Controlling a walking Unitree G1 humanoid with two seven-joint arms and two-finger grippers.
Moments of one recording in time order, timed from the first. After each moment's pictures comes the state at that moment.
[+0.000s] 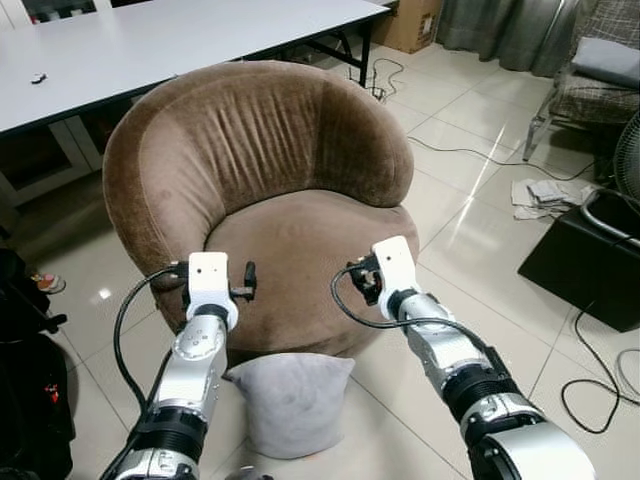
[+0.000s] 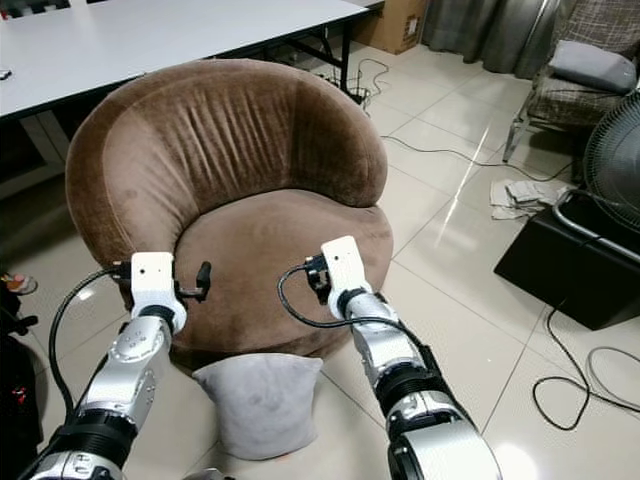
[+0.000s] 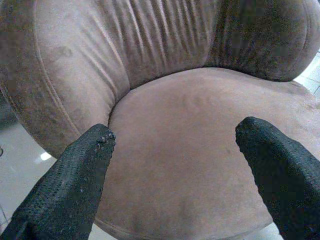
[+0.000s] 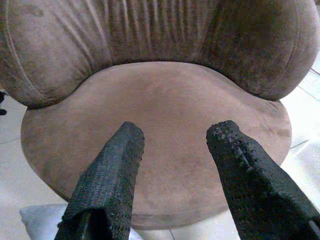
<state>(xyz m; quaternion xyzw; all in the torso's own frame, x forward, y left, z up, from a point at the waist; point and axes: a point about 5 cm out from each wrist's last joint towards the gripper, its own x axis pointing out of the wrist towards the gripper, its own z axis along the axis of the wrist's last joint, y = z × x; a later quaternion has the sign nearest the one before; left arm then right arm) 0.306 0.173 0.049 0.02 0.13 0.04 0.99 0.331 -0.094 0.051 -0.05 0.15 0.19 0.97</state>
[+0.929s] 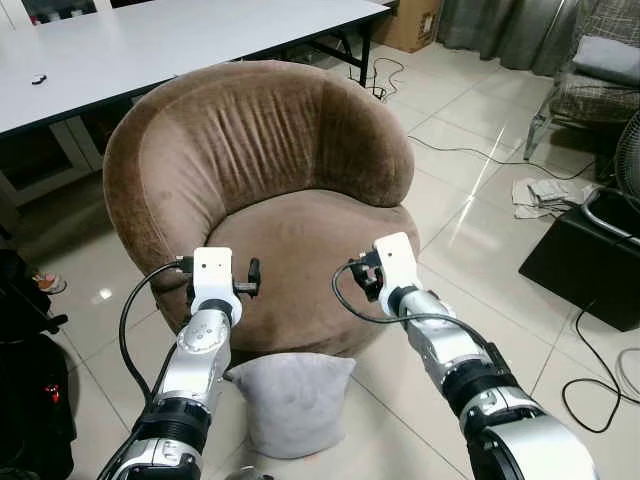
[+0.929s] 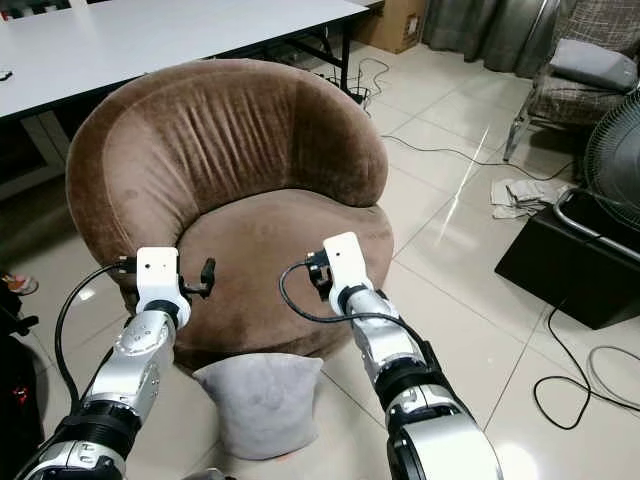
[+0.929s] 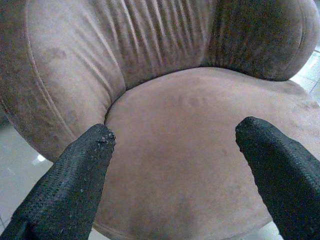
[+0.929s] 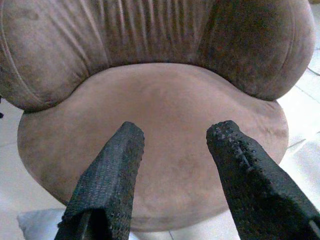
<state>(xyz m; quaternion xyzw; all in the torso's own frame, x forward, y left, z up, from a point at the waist) 0.312 0.169 0.049 0.02 0.13 0.03 0.99 0.337 -0.092 0.057 -0.05 0.14 0.19 0.97</state>
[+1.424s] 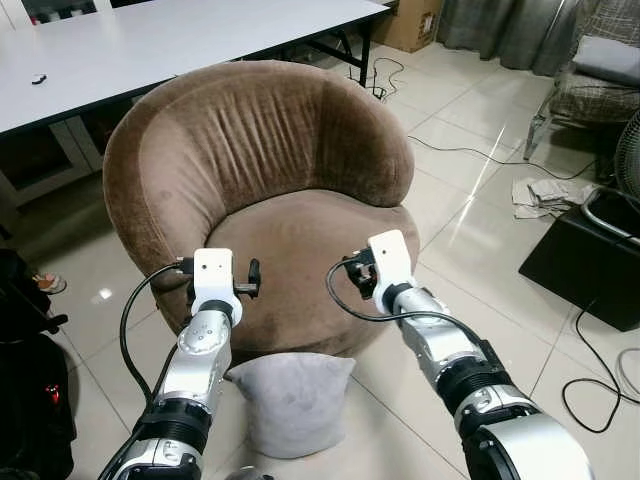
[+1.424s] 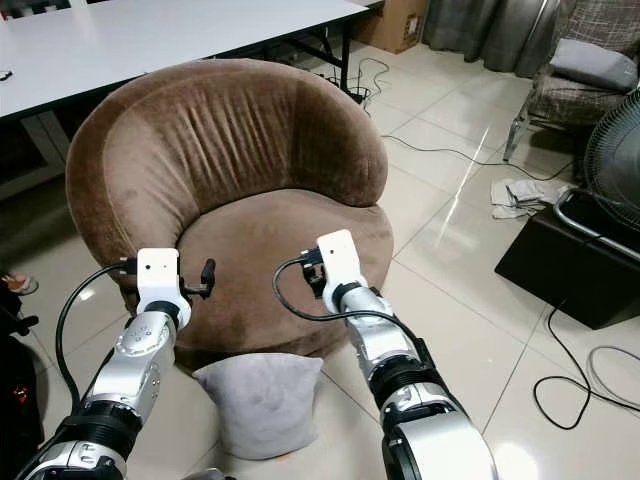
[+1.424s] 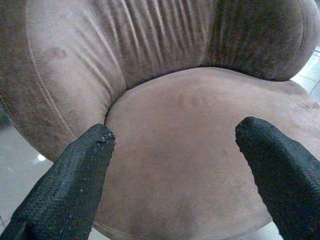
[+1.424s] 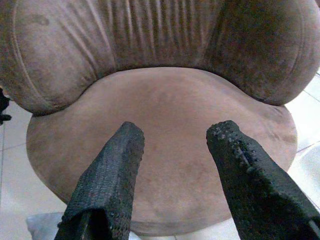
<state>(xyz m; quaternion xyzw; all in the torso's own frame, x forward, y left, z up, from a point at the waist) 0.312 0.169 0.050 0.02 0.13 0.03 0.99 0.336 -0.083 0.057 -0.05 0.14 0.20 0.97</state>
